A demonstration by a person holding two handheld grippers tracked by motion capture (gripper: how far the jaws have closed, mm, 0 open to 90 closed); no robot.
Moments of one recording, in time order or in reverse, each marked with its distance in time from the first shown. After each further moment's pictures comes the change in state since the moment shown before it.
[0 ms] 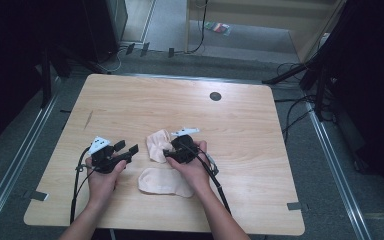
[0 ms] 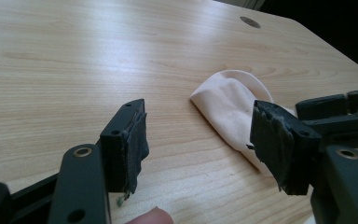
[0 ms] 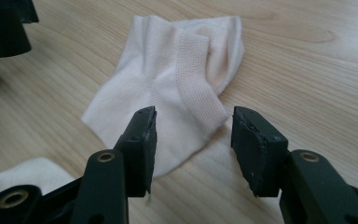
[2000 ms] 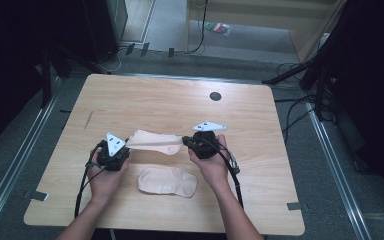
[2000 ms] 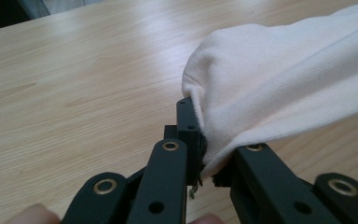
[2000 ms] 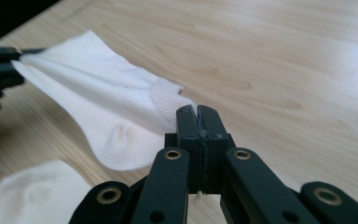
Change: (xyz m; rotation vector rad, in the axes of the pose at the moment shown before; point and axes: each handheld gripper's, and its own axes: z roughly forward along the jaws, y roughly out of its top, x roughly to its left) left arm -0.029 0.008 0.010 0.077 0.256 0.397; right arm -0.032 0.004 -0.064 -0.165 0.015 -0.015
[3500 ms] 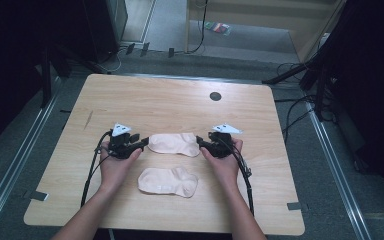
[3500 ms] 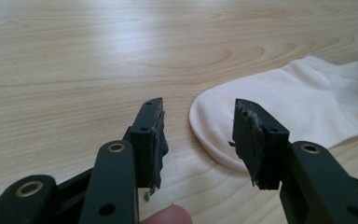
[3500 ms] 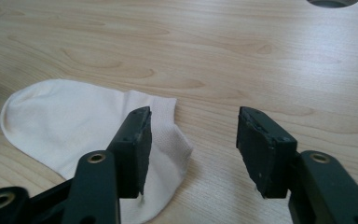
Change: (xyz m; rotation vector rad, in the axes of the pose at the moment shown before) left arm 0.007 0.023 0.040 0.087 -0.235 -0.273; right arm -0.058 -0.032 0.013 -0.079 -0.158 0.119
